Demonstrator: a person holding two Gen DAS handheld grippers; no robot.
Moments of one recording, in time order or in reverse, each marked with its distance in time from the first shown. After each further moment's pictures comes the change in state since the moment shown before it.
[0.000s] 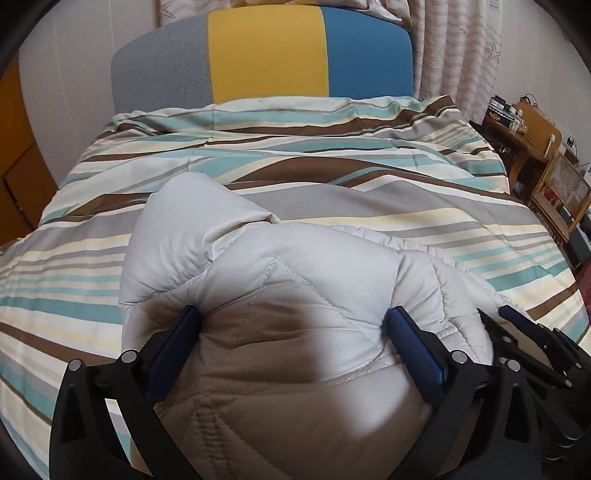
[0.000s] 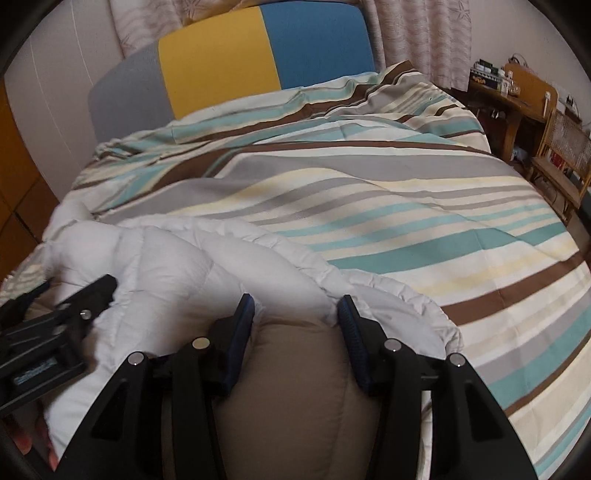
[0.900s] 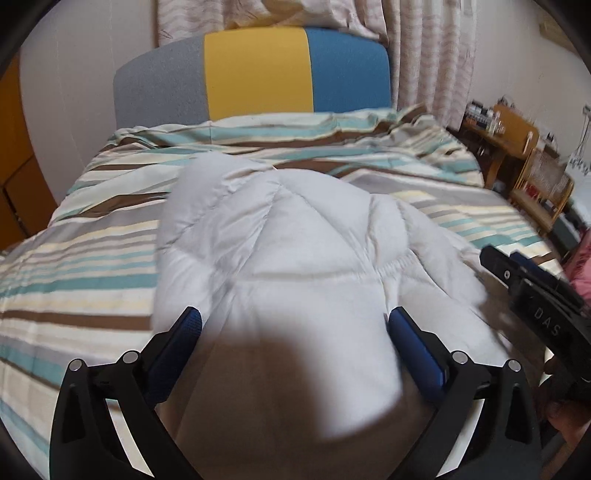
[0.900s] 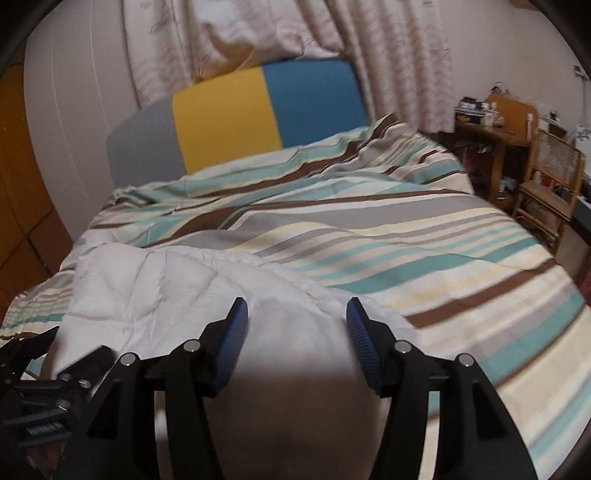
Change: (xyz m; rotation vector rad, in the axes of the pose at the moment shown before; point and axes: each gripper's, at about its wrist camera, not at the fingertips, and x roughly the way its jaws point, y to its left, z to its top) left arm -0.066 0.016 -0.053 0.027 -0.099 -0.061; right arm -0.077 -0.017 -0.031 0.035 -0.243 0.042
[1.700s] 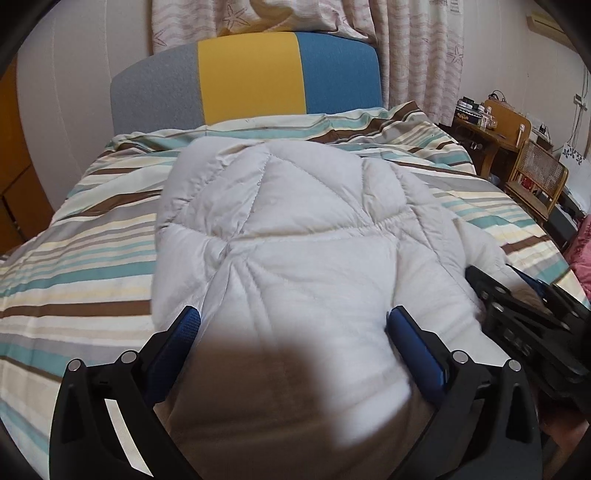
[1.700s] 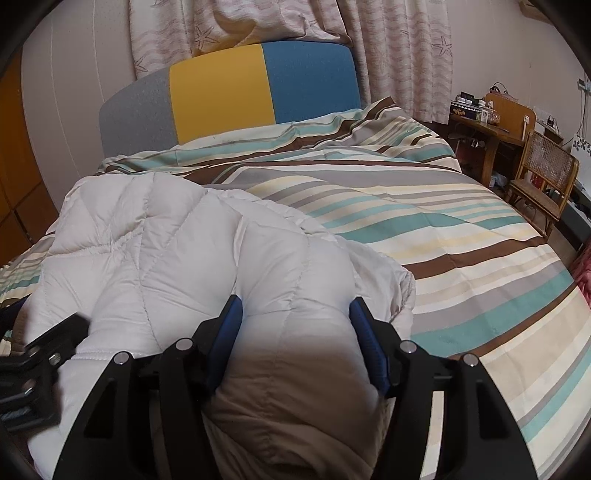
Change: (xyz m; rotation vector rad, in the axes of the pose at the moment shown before) left arm -0.003 -0.007 -0.022 0.056 -0.004 0.001; right arm 0.021 0.016 -0.033 -0.053 0.078 -0.077
